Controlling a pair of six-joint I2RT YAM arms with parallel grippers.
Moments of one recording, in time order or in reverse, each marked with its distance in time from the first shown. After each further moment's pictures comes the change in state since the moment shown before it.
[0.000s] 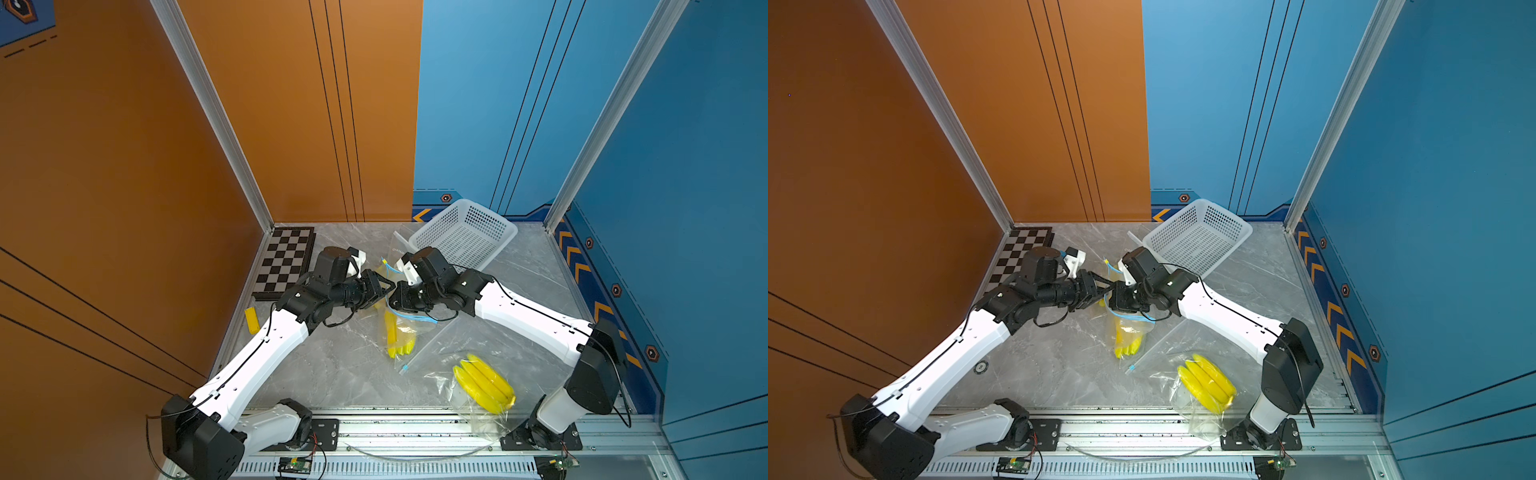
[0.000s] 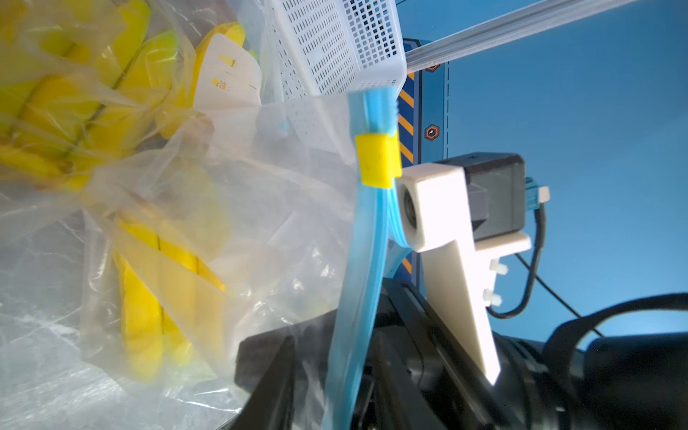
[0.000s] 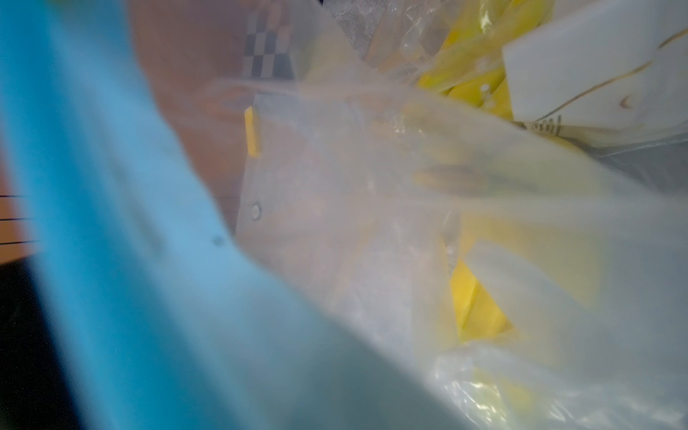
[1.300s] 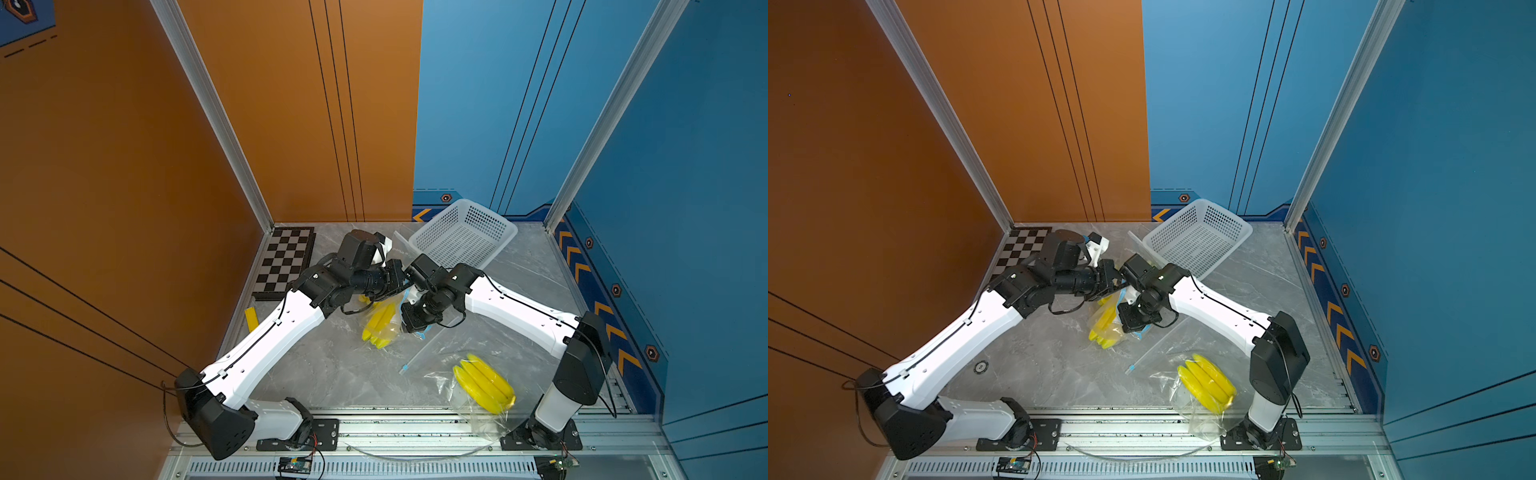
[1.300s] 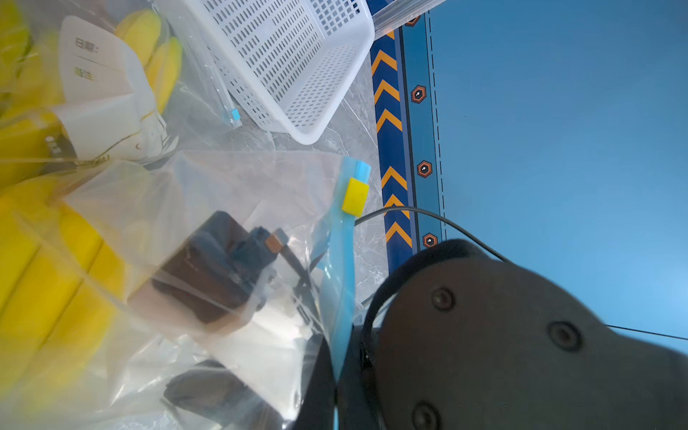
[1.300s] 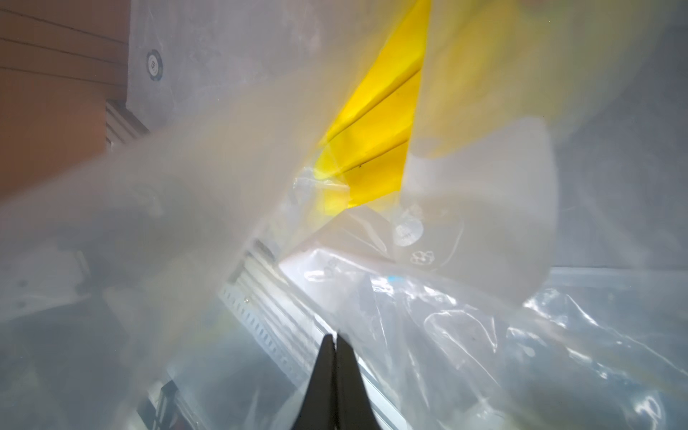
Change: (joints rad) left arm -0.189 0.153 0.312 -0.159 -0.096 0.050; right arm -0.002 0.080 0.111 -0.428 -0.060 -0.317
